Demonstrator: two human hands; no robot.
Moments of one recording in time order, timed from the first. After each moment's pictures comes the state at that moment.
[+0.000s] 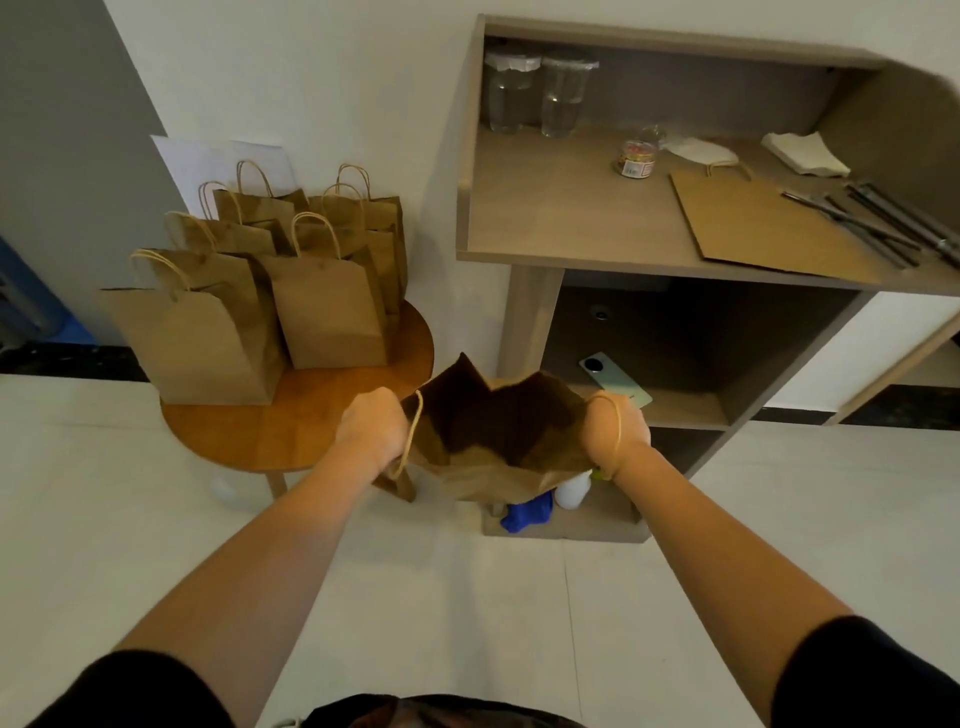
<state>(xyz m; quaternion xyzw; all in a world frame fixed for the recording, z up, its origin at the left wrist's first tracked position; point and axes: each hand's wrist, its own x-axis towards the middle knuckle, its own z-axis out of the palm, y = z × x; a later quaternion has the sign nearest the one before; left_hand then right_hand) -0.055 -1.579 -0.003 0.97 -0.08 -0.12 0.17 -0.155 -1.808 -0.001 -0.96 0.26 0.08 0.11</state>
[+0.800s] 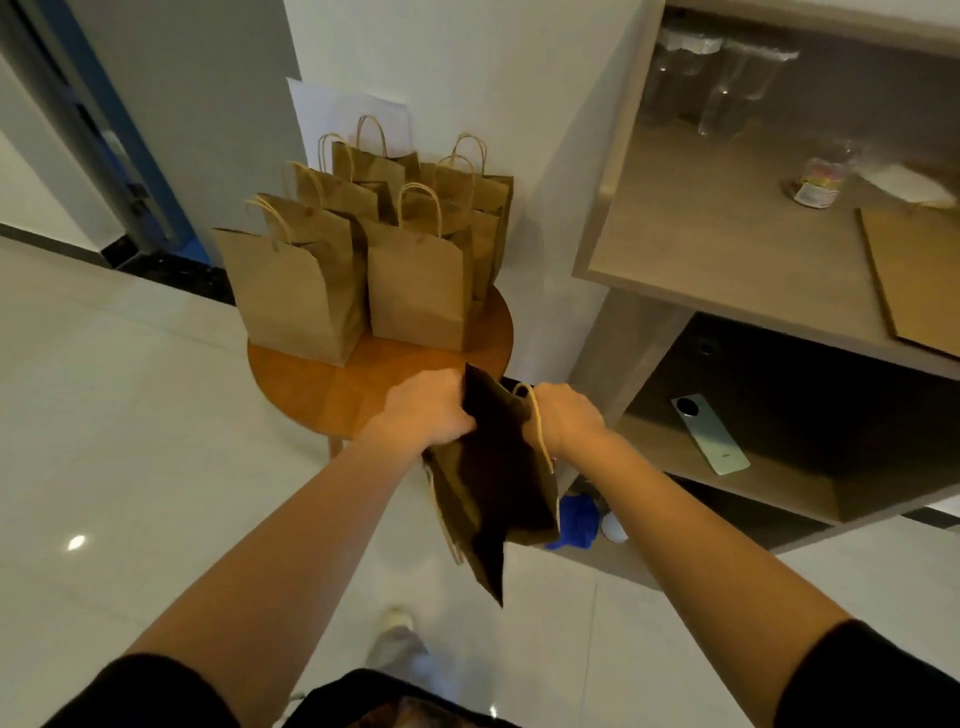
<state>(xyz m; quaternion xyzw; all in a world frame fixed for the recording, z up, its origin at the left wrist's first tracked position) 0.005 -1.564 -0.009 0.96 -0.12 -0.17 0.18 -0.032 -1.720 0.004 -0.97 0.04 0.19 0.14</state>
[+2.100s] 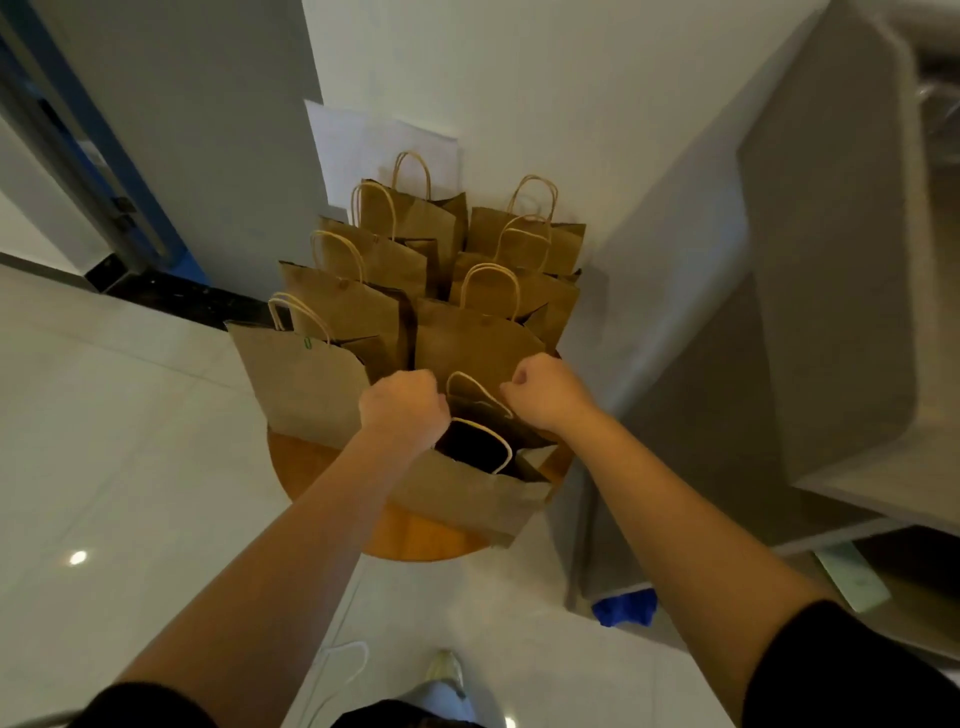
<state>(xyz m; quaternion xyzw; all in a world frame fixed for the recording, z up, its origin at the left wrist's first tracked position) 0.237 -1.465 -0.019 0.99 -0.05 -0.14 0.08 0.232 -1.630 -0.012 -0.95 0.08 0.15 0.28</state>
